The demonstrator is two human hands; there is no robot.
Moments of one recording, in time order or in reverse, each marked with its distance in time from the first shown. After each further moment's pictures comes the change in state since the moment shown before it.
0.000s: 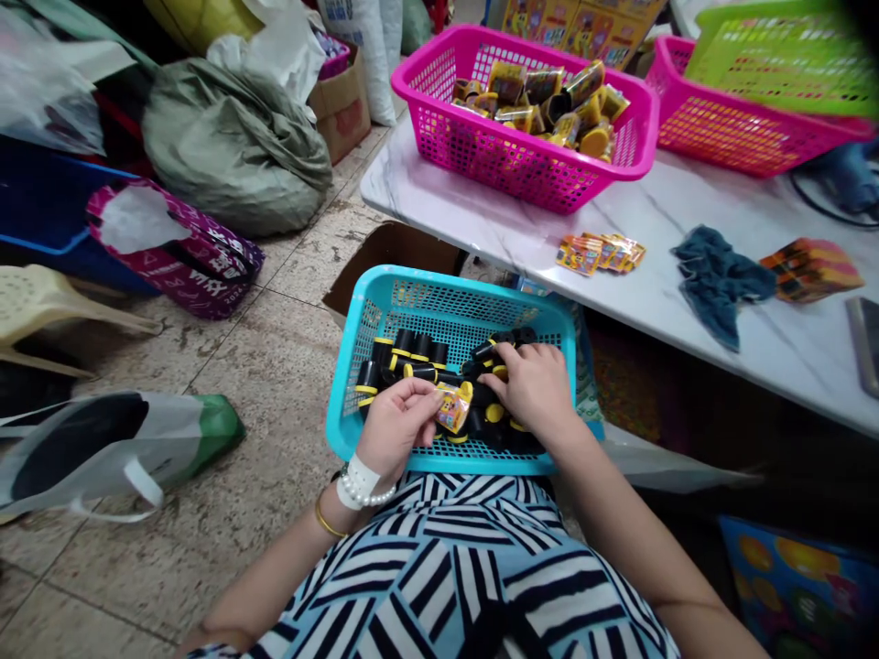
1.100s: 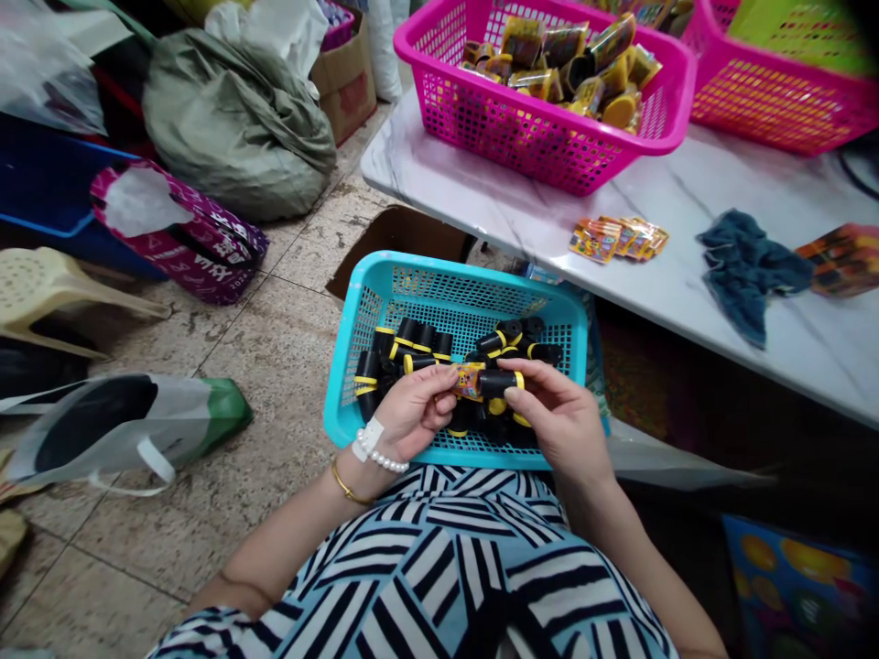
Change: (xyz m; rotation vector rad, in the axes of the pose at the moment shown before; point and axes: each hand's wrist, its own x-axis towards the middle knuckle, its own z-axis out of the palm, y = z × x) left_hand 0.023 -0.002 0.010 -0.392 -0.213 -0.300; right_hand -0.051 -0.014 -0.029 1.530 0.015 0.279
